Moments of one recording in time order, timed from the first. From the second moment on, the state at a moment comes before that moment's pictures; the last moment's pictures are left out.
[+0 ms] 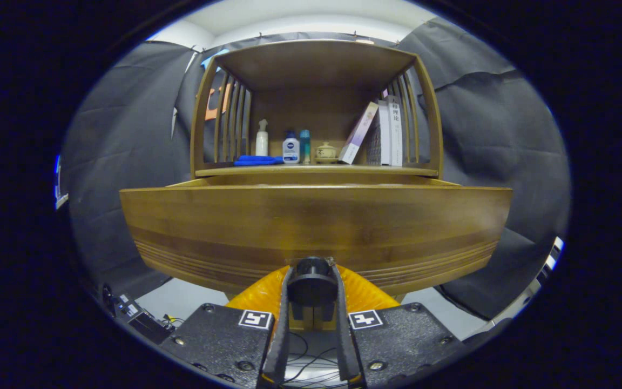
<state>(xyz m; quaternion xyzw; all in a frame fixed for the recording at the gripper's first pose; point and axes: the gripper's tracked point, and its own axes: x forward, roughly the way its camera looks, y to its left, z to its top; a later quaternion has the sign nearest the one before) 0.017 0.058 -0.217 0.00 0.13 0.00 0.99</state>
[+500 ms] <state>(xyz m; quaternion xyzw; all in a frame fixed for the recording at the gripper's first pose) 0.005 0.052 -0.227 -0.01 0.11 0.00 0.99</state>
